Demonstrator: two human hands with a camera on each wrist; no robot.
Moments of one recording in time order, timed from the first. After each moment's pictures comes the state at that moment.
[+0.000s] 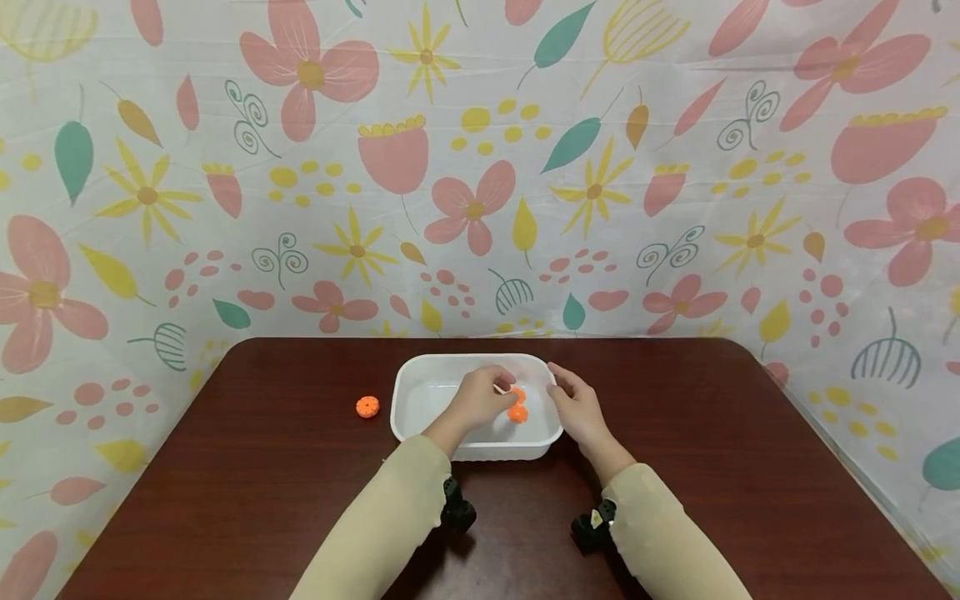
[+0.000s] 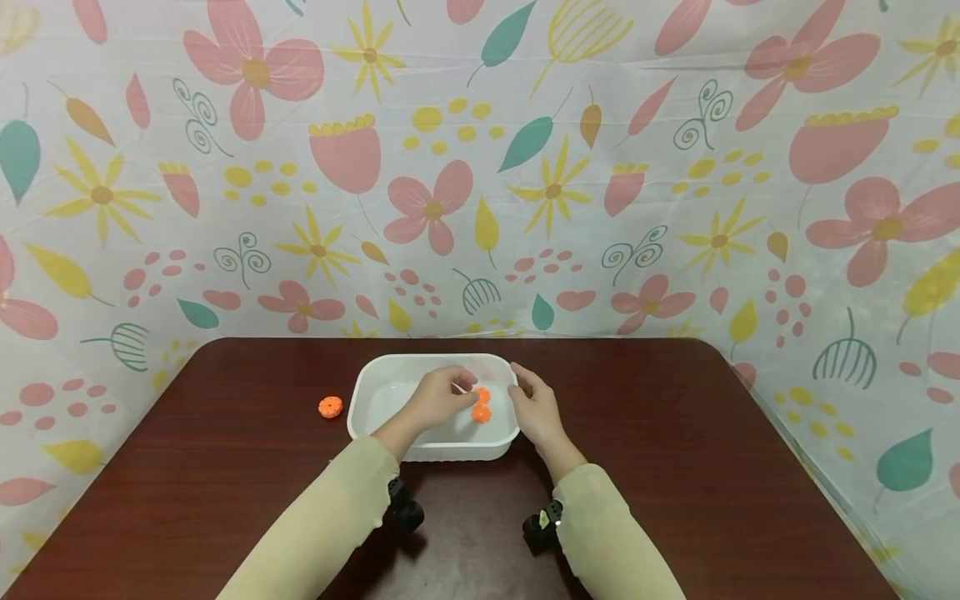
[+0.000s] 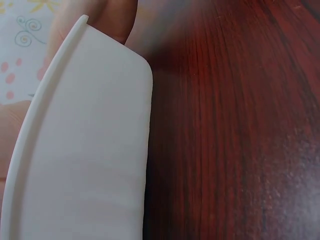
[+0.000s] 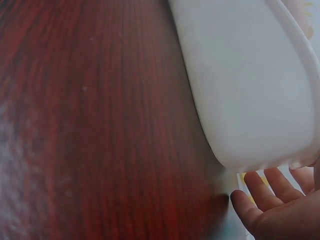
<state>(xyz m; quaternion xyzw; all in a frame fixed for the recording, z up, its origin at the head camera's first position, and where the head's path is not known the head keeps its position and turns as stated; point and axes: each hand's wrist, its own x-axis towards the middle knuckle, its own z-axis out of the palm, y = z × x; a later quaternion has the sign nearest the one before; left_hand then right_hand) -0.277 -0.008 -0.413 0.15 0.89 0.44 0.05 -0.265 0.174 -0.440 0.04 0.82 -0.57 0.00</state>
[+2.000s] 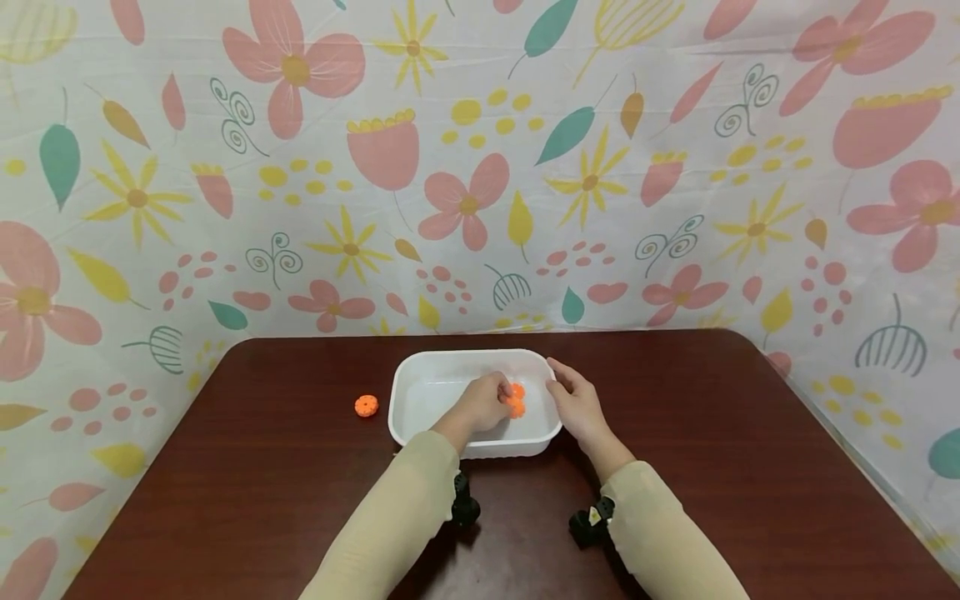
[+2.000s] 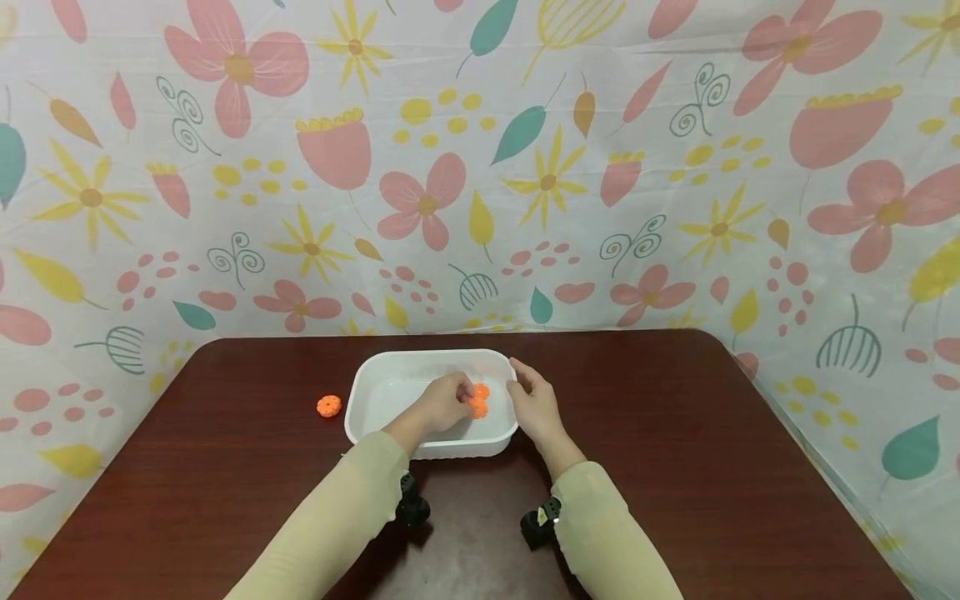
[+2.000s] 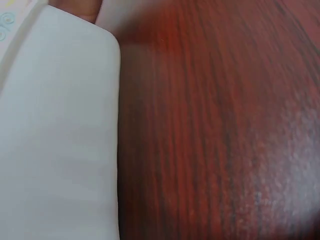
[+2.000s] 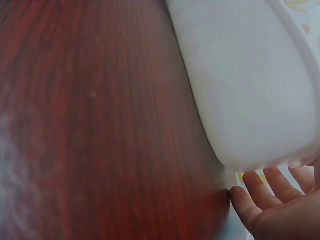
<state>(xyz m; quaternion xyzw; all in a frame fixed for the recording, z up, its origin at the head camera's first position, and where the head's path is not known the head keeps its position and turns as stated) -0.284 0.001 -0.432 0.13 0.91 0.37 0.11 -0.267 0.175 -0.444 0.04 0.81 -0.59 0.00</state>
